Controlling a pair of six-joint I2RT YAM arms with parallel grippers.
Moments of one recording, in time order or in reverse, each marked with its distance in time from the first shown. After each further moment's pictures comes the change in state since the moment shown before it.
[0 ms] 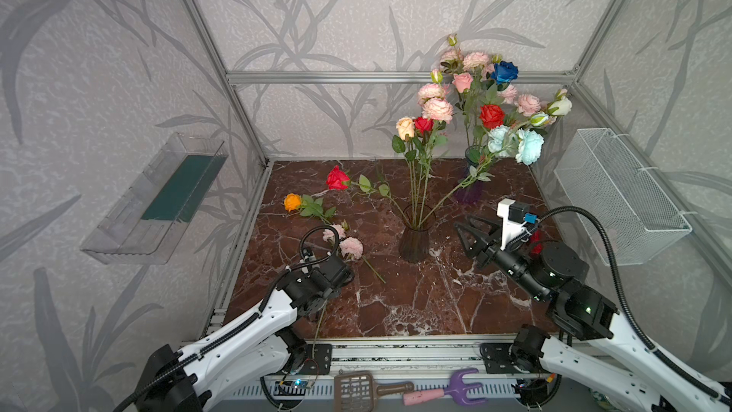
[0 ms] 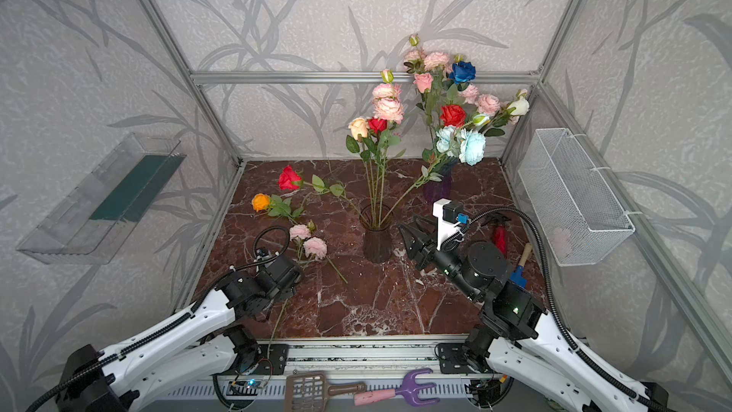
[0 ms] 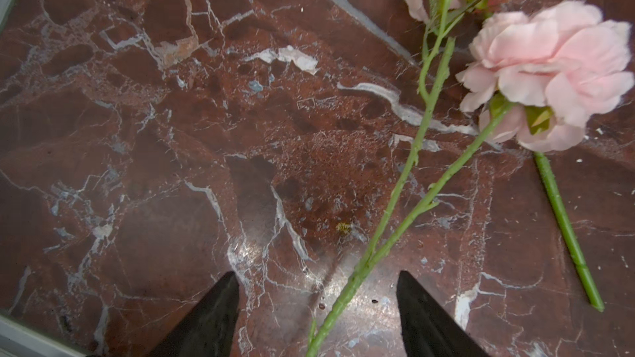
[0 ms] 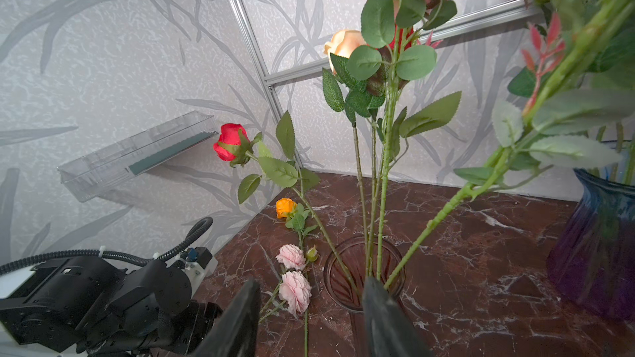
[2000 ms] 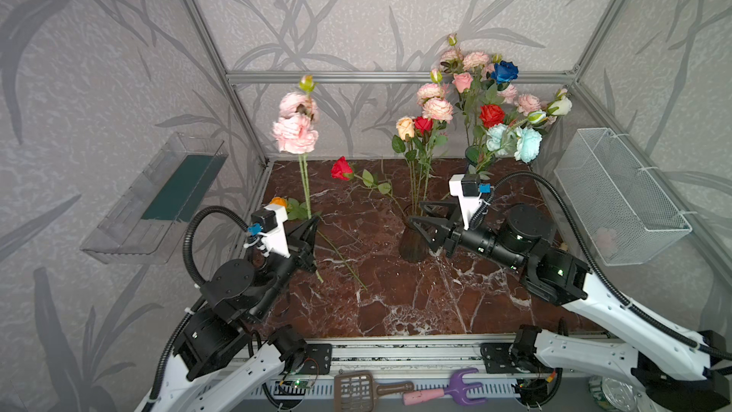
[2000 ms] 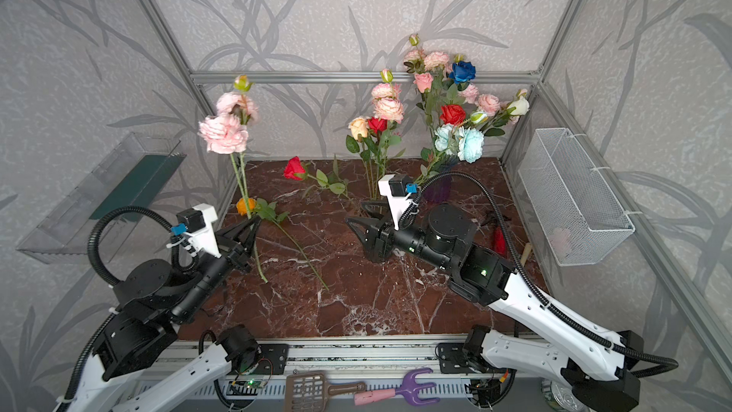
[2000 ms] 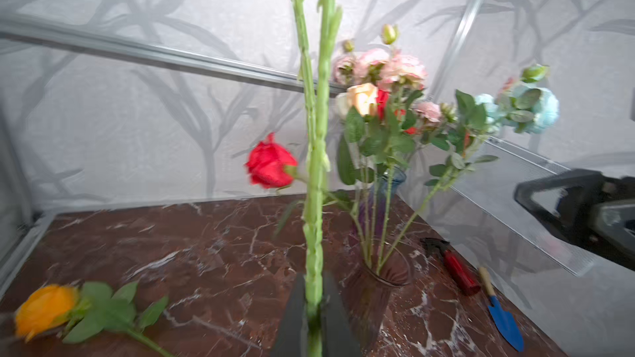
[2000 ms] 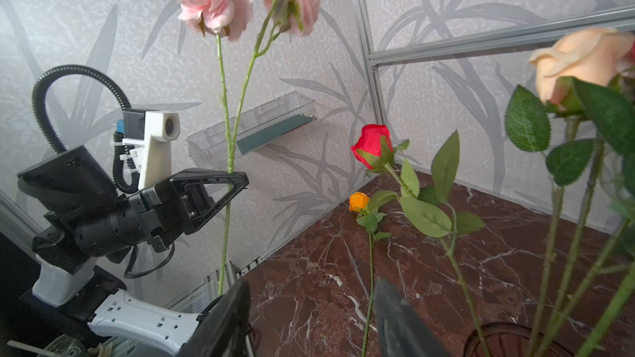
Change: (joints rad) left arm 0.000 -0.389 0.422 0.518 0.219 0.829; right arm 0.115 0.392 0.376 0.013 -0.271 -0.008
